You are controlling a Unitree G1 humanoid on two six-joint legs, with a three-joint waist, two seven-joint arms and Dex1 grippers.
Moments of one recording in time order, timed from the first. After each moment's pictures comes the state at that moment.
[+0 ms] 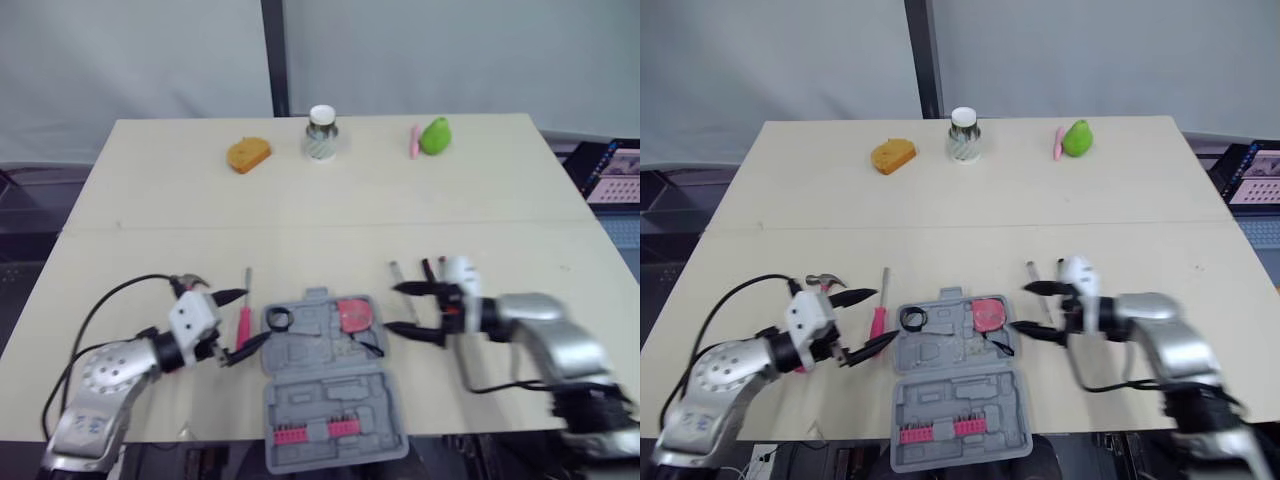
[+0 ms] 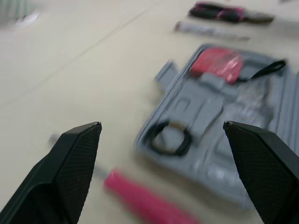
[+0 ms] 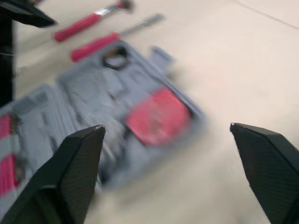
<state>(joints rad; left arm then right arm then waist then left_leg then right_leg) 0.19 0.64 0.23 -0.31 -0.32 0.21 -0.71 -0.18 -0.79 -0.13 -0.05 0.44 0.47 1.15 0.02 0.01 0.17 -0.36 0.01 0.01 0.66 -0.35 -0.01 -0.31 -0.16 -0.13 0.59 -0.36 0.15</state>
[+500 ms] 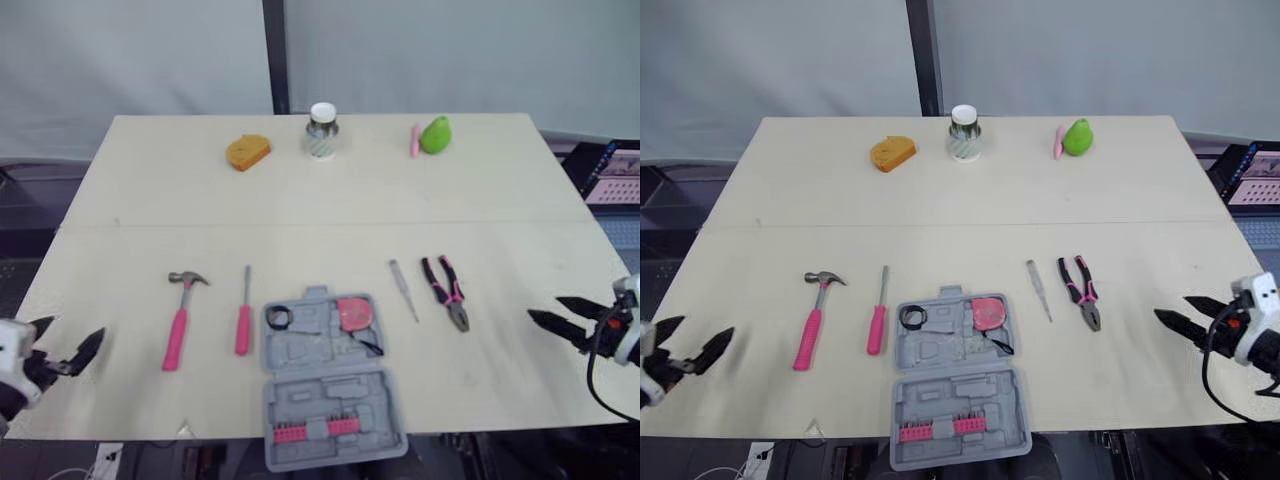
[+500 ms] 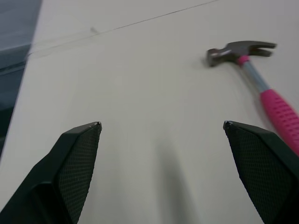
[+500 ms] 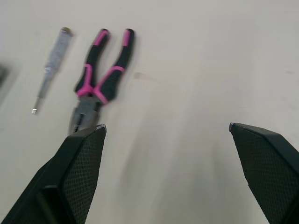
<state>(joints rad) 0.31 0.65 0.73 0.06 -0.35 0.15 -0.63 -0.12 -0.90 -0.44 0.57 0.42 0.28 1.12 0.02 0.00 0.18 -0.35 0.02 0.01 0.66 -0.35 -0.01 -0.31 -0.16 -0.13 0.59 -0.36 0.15</state>
